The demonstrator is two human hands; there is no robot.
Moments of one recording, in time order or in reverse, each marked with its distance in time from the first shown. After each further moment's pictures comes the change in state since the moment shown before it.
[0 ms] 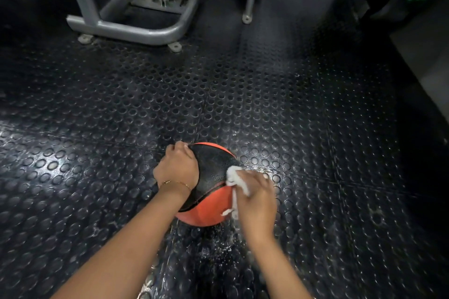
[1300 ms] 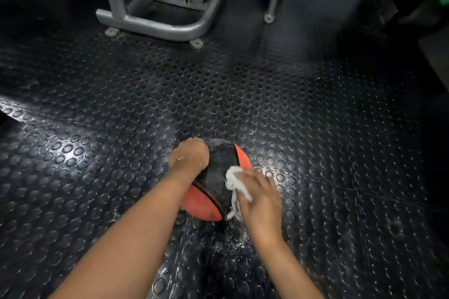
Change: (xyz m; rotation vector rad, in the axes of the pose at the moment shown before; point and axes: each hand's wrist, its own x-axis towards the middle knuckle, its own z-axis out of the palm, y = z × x) left_hand 0.019 0.002 -0.026 0.071 -0.260 -0.119; right_hand -0.011 -0.010 0.004 -0.023 -0.129 -0.270
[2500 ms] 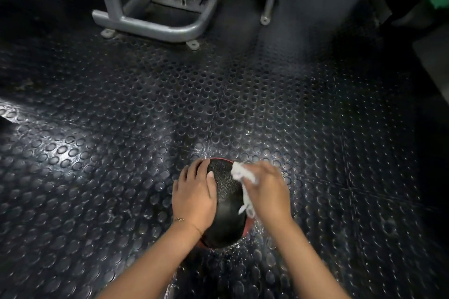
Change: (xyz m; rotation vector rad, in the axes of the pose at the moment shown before) left_hand -0.061 -0.040 0.063 -0.092 0.253 0.345; right_hand 0.031 0.012 -0.020 -0.033 -0.138 0.147
